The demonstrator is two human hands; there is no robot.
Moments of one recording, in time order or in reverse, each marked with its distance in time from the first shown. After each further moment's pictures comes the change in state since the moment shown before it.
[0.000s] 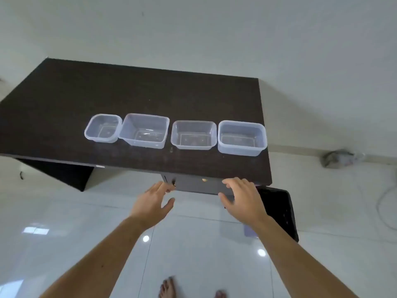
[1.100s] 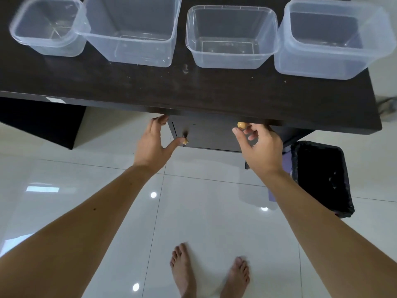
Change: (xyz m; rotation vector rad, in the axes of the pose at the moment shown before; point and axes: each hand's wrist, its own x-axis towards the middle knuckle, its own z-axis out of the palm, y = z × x) left_hand 0.091 -0.135 0.137 -0.252 0.198 -0.174; right_hand 0.072 0.021 0.206 0.326 0.450 0.148
